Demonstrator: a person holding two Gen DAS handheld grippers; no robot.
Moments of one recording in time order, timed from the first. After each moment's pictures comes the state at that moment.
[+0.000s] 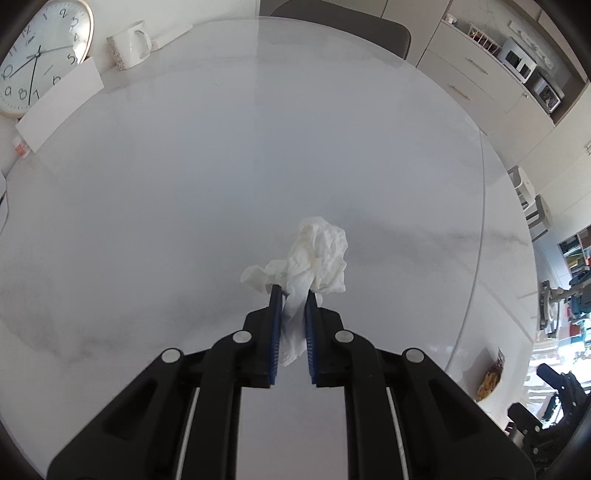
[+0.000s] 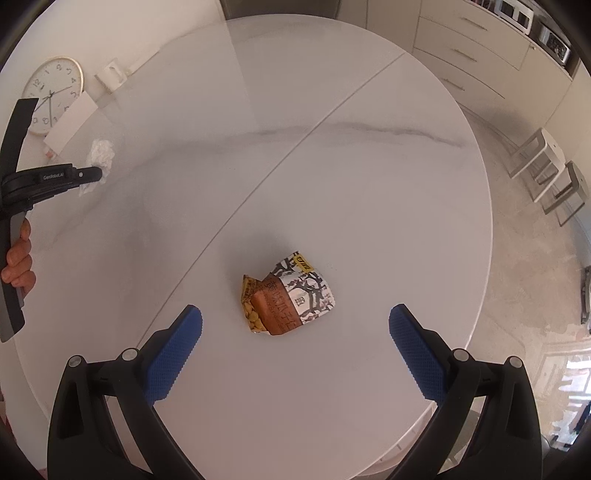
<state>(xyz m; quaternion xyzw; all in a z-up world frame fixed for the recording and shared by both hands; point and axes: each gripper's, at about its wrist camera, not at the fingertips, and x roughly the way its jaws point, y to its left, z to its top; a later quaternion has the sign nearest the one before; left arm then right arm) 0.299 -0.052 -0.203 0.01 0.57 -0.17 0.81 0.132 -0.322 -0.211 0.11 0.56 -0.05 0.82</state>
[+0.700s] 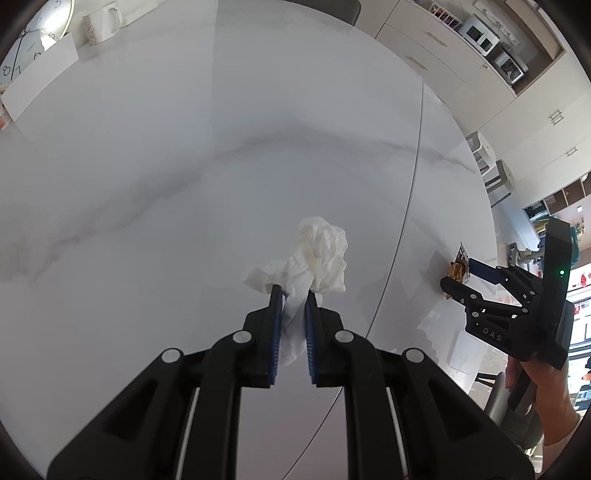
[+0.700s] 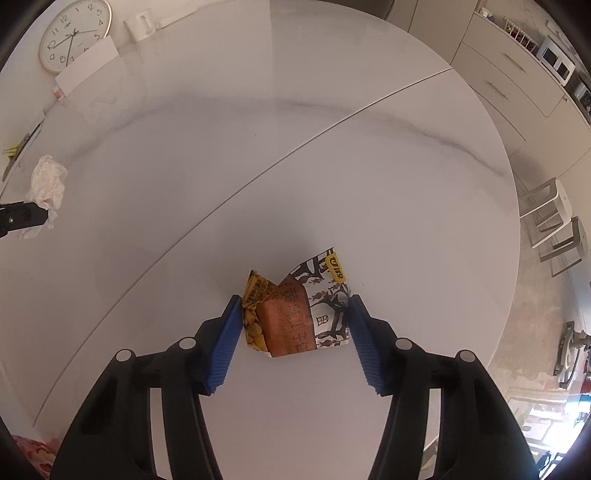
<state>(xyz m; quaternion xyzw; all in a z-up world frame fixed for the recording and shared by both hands) 0.219 -0.051 -0.204 0.02 0.59 -0.24 0.77 0.151 -0.297 -0.245 0.02 0.58 -0.03 0.81</state>
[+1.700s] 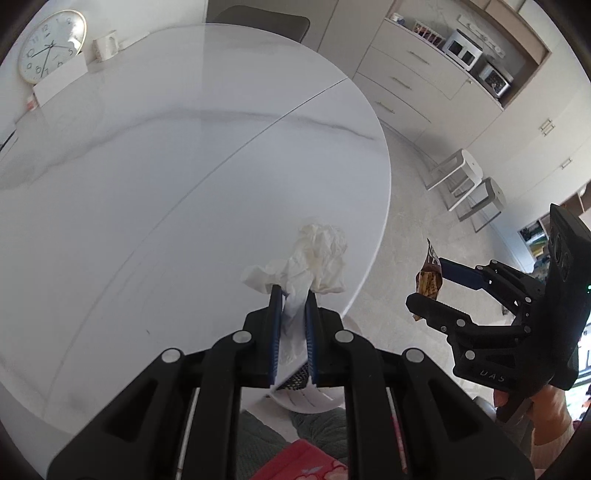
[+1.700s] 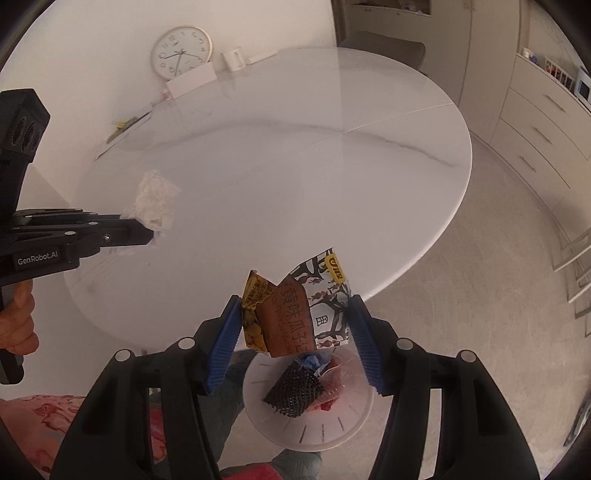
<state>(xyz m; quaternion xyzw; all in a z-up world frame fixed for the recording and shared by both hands) -0.001 -0.205 -0.140 -0.02 0.55 -0.21 0.81 -0.029 -0.401 -0.158 0.01 0.50 0.15 0.85</state>
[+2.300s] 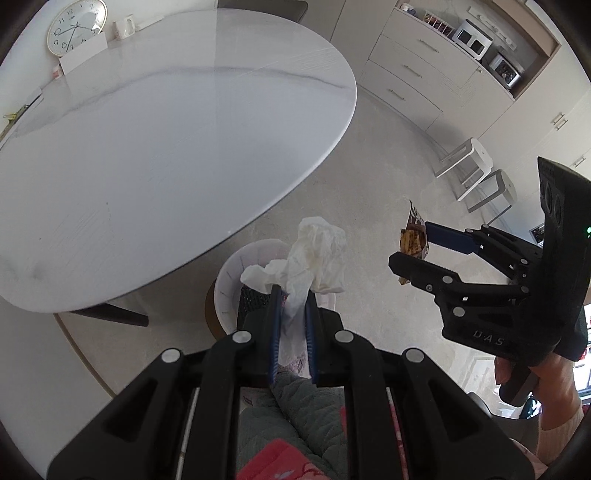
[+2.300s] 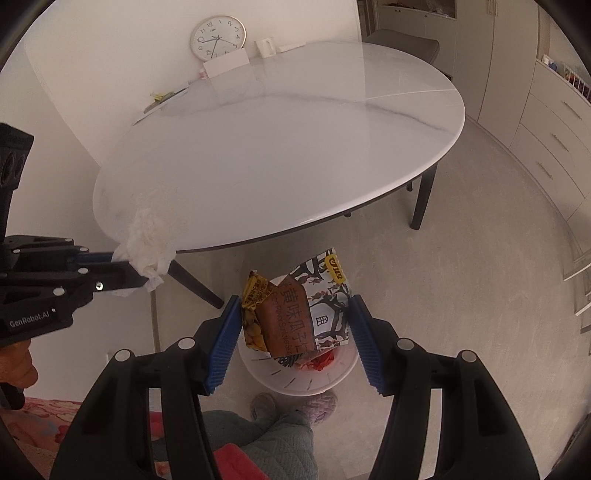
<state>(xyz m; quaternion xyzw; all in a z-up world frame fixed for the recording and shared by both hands) -0.138 -0.269 -0.151 -0.02 0.58 -0.15 0.80 -0.120 -0.460 -0.165 0.00 0.51 0.21 0.84</state>
